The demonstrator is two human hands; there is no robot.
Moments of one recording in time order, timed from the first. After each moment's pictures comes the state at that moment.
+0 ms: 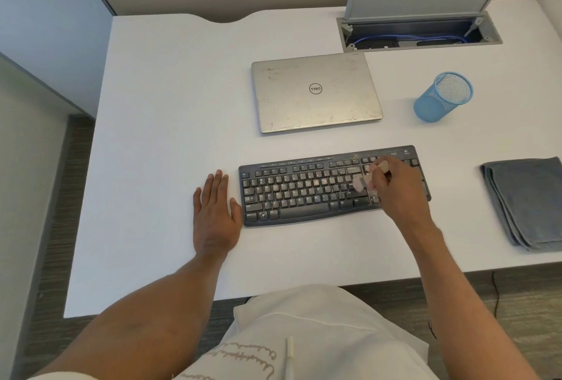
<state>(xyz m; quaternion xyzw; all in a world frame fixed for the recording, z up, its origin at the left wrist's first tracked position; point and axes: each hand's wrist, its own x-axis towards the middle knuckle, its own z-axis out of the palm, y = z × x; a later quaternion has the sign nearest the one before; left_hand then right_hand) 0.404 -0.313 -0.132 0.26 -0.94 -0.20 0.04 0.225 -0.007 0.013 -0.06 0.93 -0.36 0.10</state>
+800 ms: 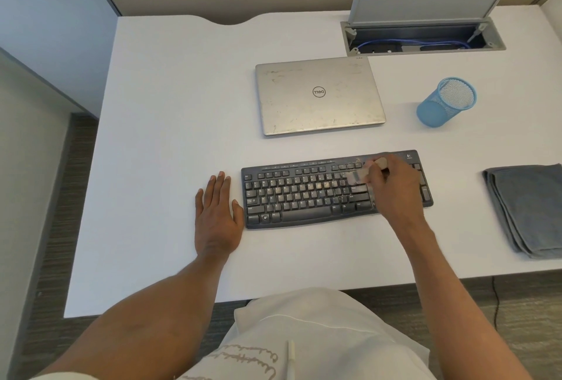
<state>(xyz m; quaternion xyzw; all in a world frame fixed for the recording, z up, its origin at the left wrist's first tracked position) 0.404 -0.313 -0.132 0.26 -0.94 -0.20 0.04 0.223 -0.025 0.012 -0.06 0.92 -0.38 0.06</state>
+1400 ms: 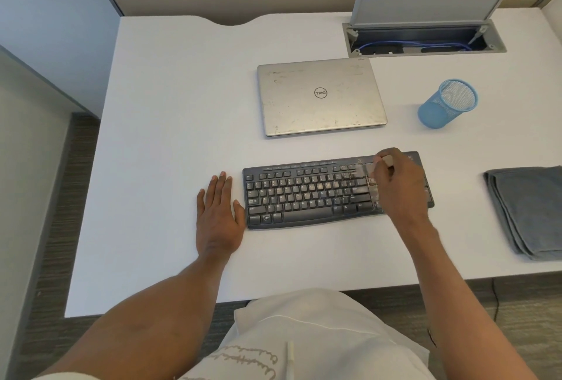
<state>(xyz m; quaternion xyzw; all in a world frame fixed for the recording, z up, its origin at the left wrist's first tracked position) 0.404 -0.313 -0.131 0.26 -0.94 -0.20 0.03 0.223 -0.028 0.025 -0.08 0.92 -0.39 0.01</state>
